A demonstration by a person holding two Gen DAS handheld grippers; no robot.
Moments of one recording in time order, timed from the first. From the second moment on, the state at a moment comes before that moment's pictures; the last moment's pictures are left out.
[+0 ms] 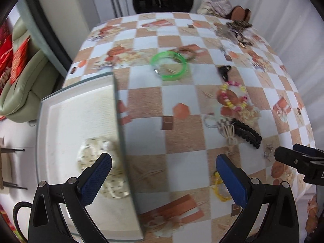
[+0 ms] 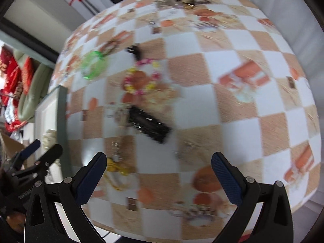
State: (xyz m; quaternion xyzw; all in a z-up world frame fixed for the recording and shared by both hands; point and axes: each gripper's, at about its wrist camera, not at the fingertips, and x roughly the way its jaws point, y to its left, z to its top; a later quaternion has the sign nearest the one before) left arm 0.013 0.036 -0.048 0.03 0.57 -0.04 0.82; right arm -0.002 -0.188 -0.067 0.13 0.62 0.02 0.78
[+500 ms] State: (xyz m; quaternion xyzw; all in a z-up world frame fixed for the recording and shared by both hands) left arm 0.033 -0.017 -0.083 0.05 0.59 -0.10 0.80; right arm -0.020 -0.223 -0.096 0.12 0.63 -0.02 0.76
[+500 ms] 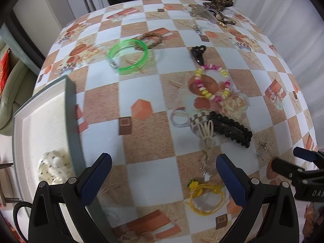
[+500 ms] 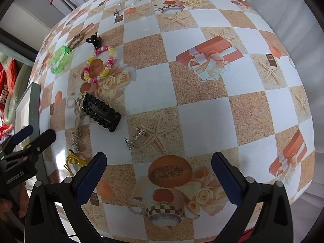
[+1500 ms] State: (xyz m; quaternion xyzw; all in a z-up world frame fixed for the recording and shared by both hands) left arm 0.048 -0.071 -0.112 0.10 0.60 -0.15 0.78; right arm -0.008 -0.186 -0.113 0.02 0.60 -0.03 0.80
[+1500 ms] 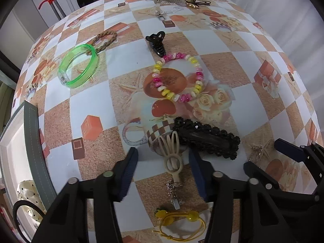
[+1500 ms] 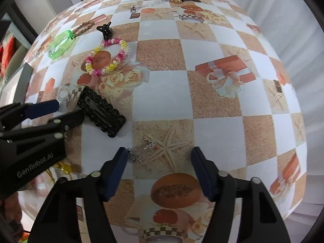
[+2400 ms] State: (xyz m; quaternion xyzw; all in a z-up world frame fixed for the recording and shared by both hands) left arm 0.035 -0.020 -0.042 0.00 0.56 -0.14 0.81; right arm -0.004 -0.232 -0.076 0.14 0.59 0.00 0.79
